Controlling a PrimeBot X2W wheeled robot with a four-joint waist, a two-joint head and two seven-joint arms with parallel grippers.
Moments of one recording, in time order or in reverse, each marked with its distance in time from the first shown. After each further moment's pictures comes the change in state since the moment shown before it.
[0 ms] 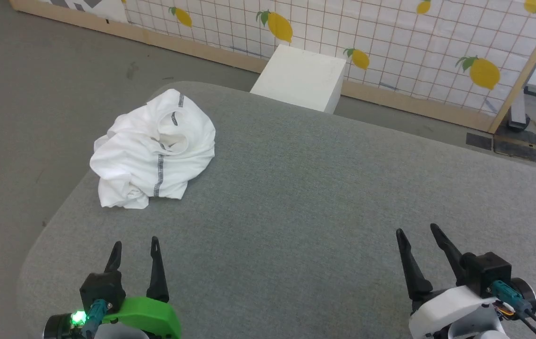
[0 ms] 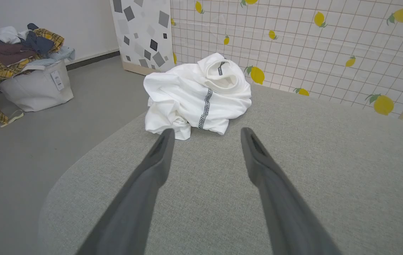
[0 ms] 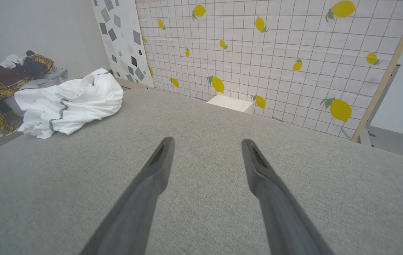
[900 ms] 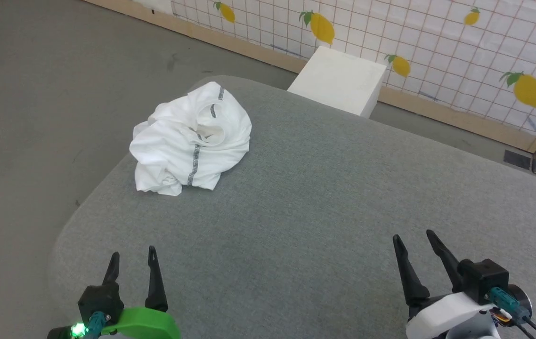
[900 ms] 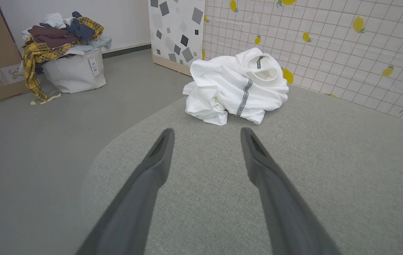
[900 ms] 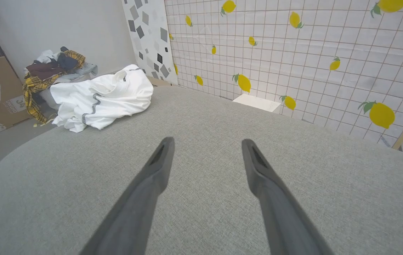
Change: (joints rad) left arm 0.022 0.000 -0.005 0.033 -0.035 0.023 -0.053; right arm 0.009 0.000 0.016 0.026 0.025 0.000 -0.031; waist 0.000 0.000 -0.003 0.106
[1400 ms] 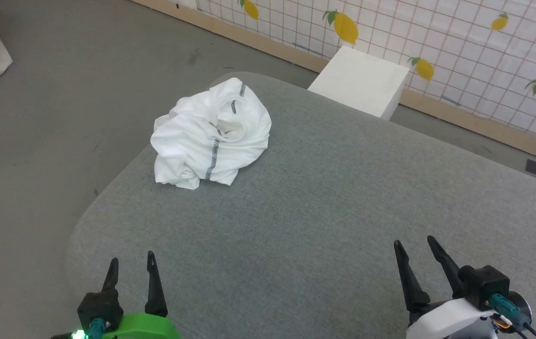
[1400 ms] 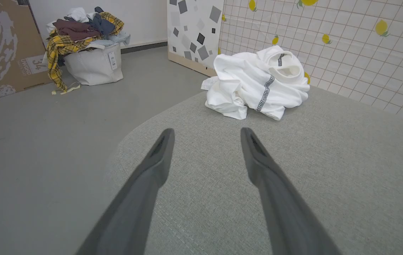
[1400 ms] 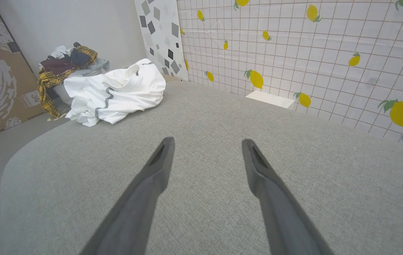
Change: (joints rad) left arm 0.010 0.000 -0.007 0.018 -0.019 0.017 -0.031; right arm 0.015 0.000 0.000 0.014 0.009 0.000 -0.018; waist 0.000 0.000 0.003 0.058
